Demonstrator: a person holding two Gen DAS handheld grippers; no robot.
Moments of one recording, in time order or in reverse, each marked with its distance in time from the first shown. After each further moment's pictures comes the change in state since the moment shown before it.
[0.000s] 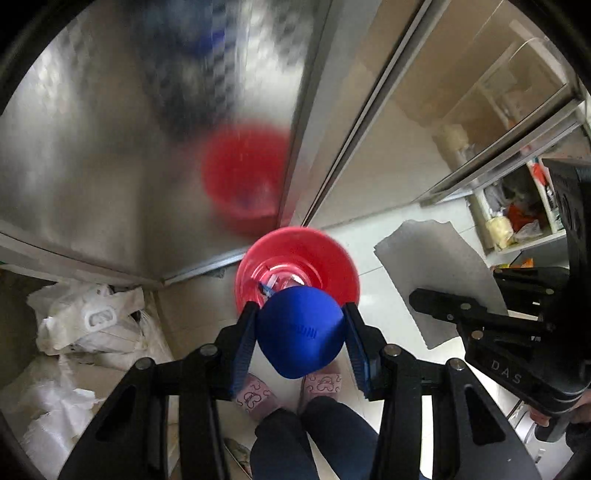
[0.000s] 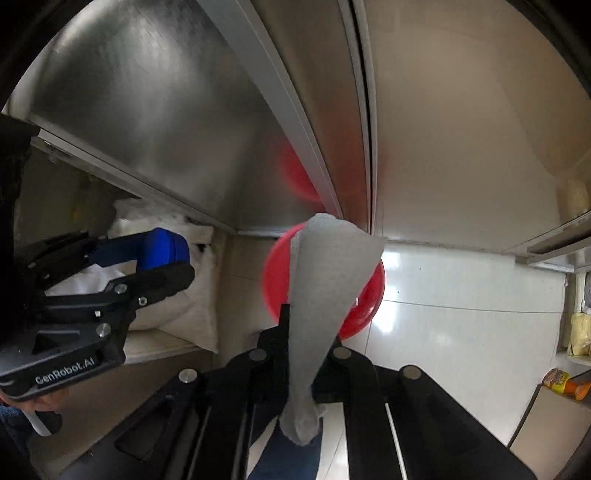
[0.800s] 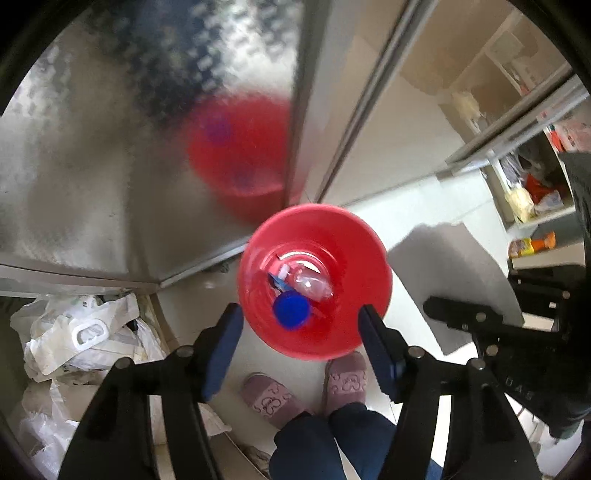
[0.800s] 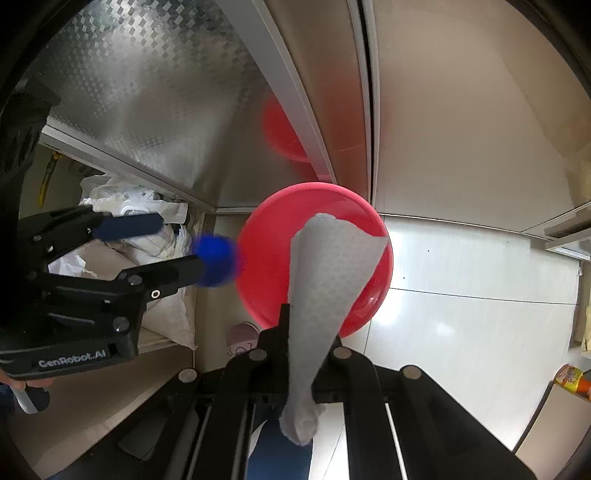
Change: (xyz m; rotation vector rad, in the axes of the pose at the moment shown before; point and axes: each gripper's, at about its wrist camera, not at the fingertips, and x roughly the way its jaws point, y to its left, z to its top) left arm 0.061 0.003 0.003 0.063 0.048 0.033; right arm 0.059 -0.007 -0.011 0.009 0.033 0.002
